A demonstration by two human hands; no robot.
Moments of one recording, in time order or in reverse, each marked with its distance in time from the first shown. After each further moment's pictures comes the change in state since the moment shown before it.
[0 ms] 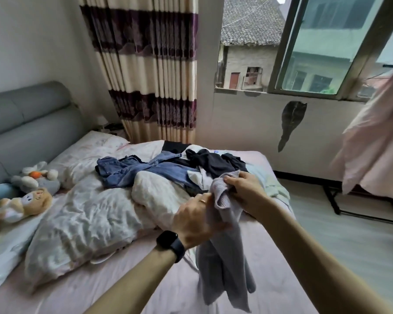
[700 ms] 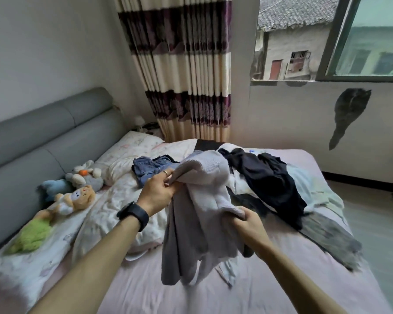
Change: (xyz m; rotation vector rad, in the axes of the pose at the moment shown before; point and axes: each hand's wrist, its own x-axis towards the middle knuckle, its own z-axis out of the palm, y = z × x) left_hand 0.068 -0.112 -0.097 -0.205 0.050 -0.415; right_hand 0.037 0.097 0.037 -0.284 -0.197 -0.120
